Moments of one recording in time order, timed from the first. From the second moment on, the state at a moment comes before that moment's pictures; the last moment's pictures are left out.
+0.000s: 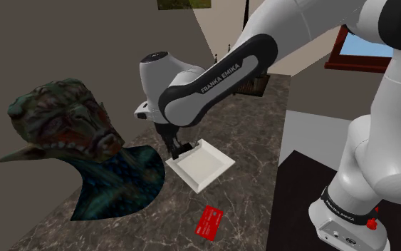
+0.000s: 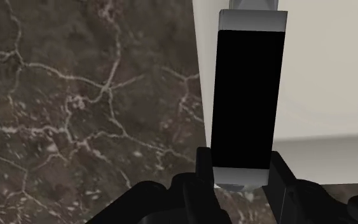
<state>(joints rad) 0.47 0.12 0.13 -2.07 -0.08 2.22 -0.77</state>
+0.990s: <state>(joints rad) 0.49 -0.09 0.15 -2.20 -0.04 2.14 -0.77</state>
